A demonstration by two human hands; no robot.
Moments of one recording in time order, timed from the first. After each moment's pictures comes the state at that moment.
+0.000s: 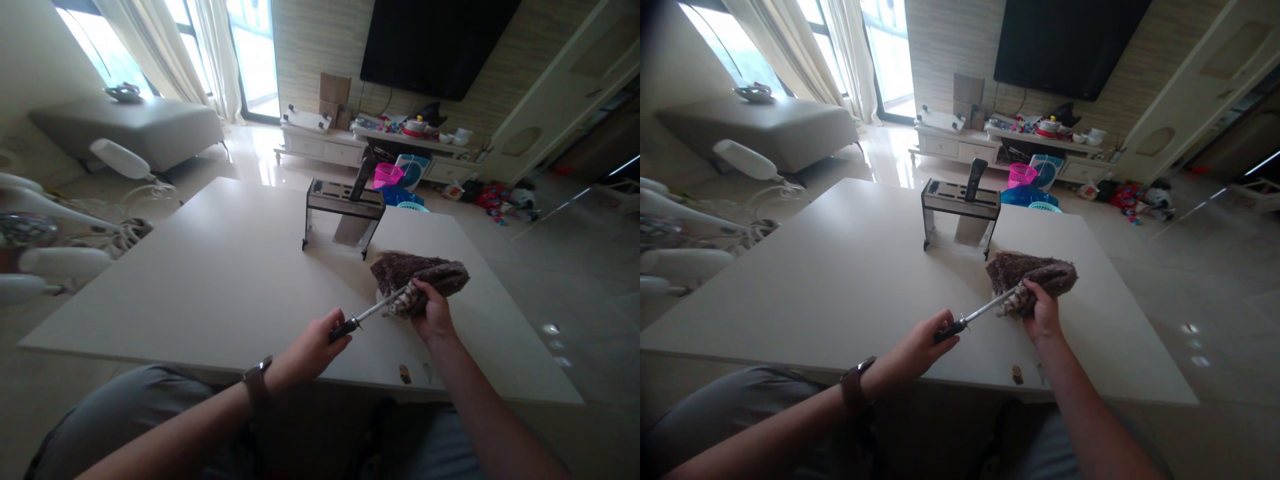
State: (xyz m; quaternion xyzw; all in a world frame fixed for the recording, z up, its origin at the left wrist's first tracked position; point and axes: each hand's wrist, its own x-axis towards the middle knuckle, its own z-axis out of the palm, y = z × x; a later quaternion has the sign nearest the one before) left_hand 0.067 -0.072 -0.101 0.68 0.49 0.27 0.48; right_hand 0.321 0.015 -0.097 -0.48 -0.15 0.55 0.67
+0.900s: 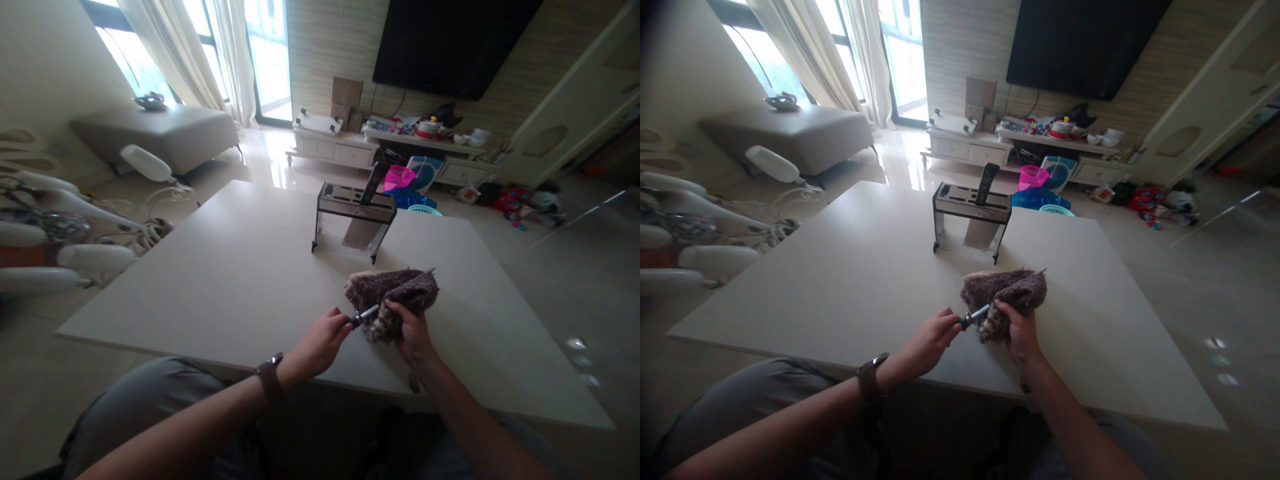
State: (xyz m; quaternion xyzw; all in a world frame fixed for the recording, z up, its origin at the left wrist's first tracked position) left_hand 0.069 -0.062 -0.114 0.68 0.50 0.31 0.44; right_hand 0.266 -0.016 -0.112 -0.52 -0.22 0.56 0.62
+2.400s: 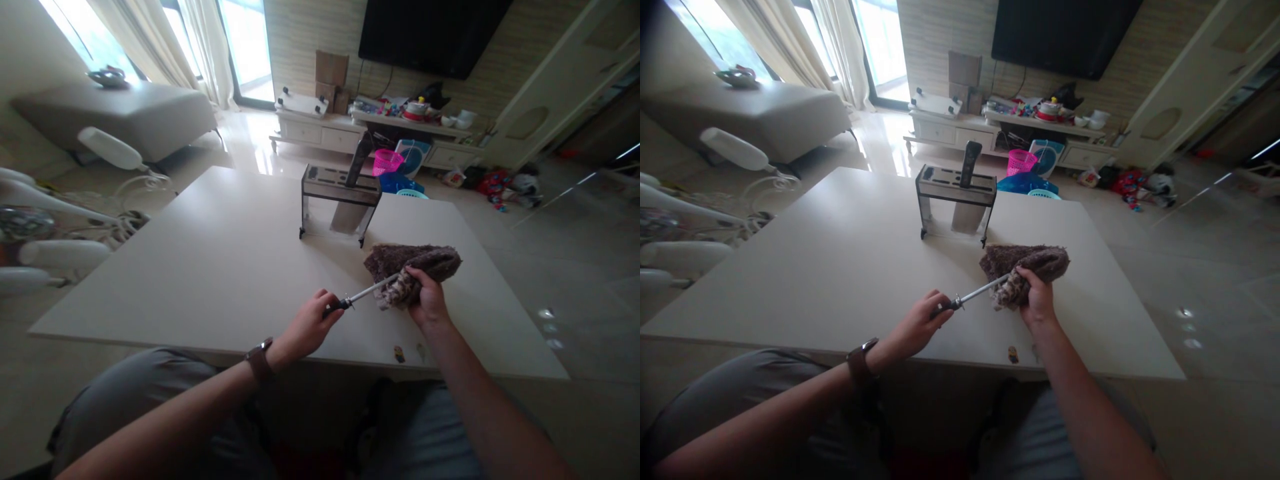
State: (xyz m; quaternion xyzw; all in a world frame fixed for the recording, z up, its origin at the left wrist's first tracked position) left_hand 0.067 -0.066 -0.106 0.69 0.51 0.31 0.41; right_hand 0.316 0.007 -0.090 -0.49 -0.18 0.52 0.68
